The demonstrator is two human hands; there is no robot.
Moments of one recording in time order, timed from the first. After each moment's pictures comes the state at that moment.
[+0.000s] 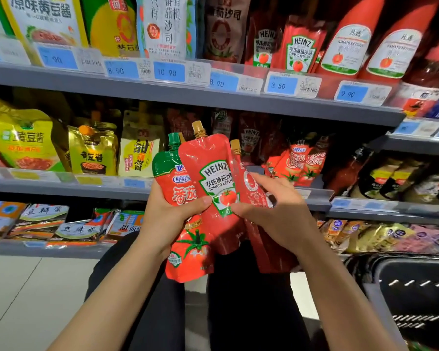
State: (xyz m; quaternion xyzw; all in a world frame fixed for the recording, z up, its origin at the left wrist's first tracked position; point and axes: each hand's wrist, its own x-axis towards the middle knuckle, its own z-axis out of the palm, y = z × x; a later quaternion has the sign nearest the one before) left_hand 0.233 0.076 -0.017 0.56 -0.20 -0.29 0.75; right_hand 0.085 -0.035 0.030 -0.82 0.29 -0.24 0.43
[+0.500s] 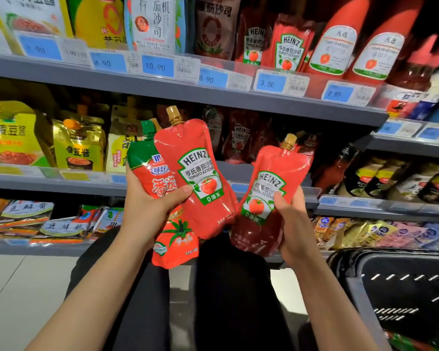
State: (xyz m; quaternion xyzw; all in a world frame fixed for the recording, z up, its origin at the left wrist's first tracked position) left_hand 0.243 0.075 -0.025 0.57 -0.22 -0.19 0.76; right_hand 0.063 -0.059 -0.023 -0.55 0.30 -0.36 0.69
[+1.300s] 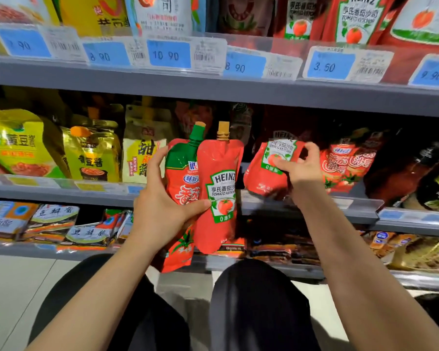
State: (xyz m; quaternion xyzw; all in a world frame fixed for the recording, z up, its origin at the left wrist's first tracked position) left_hand 0.306 0.042 -0.044 0.76 -0.32 -0.08 0.56; right_hand 0.197 -0.192 -0.048 -0.54 0.36 -0.39 0.65
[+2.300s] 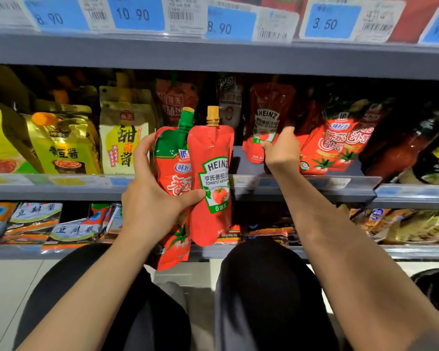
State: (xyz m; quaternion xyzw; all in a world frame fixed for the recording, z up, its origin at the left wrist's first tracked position) left_hand 0.303 0.036 -0.049 0.80 -0.32 -0.06 0.50; right_hand 0.234 -0.228 -0.086 -0.76 0.53 -0.27 0.25
